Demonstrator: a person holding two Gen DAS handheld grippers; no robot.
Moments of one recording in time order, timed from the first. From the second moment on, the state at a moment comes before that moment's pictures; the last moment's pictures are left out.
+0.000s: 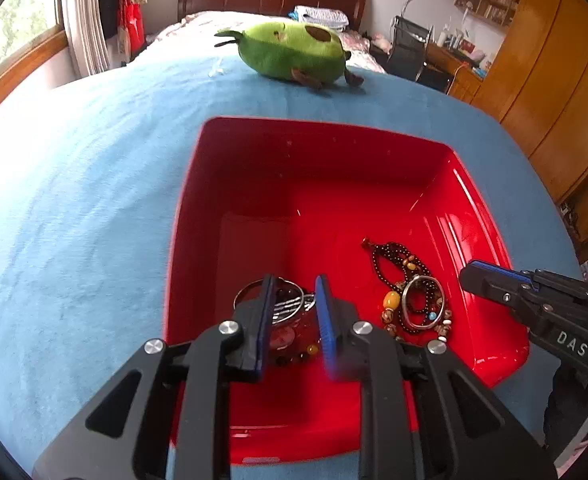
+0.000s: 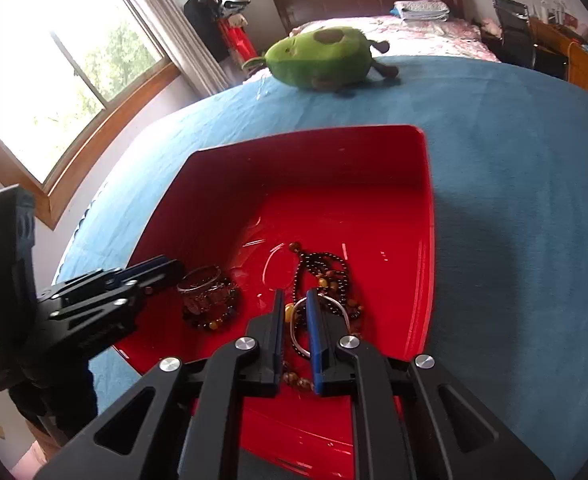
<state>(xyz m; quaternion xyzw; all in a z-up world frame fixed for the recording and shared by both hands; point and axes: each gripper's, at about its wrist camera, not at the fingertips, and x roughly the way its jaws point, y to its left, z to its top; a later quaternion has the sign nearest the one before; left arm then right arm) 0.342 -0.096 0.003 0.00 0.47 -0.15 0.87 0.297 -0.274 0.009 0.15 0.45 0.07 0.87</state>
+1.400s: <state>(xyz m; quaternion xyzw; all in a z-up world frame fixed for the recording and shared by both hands) 0.139 0.024 -0.029 -0.02 0.43 -0.04 0.90 0.118 -0.180 -0.039 0.15 0.48 0.09 0.86</state>
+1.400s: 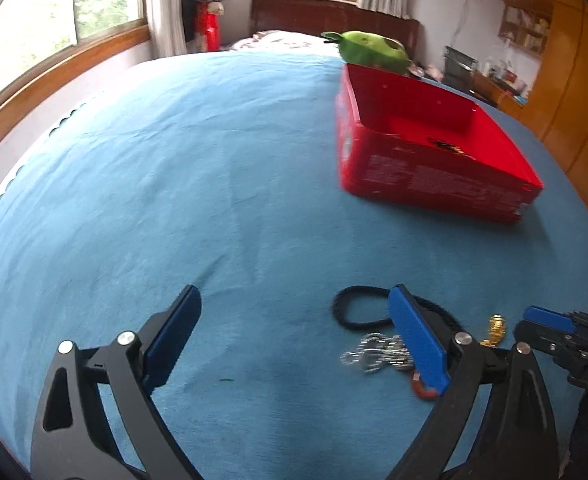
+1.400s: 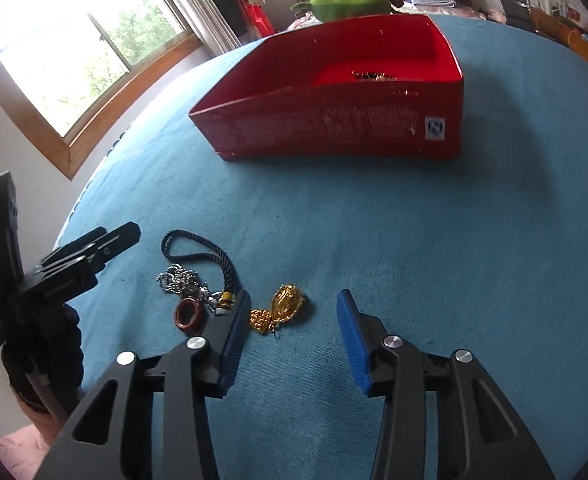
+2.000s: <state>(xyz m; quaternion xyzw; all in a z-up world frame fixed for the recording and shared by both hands) 0.142 0.036 -0.052 -0.03 0.43 -0.04 0.90 0.131 -0.147 -0.052 0.11 0.49 0.08 0.86</state>
